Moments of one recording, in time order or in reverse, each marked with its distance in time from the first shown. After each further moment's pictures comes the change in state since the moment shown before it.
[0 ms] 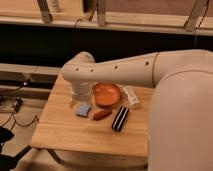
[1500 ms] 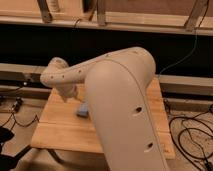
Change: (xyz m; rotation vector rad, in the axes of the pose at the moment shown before) arm -0.073 0.052 0.070 0.190 -0.138 0.071
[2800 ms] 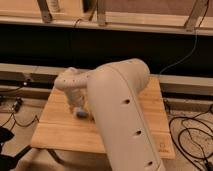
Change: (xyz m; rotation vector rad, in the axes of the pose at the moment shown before) arm 0.039 -0.017 0.088 0.010 0.265 -0.013
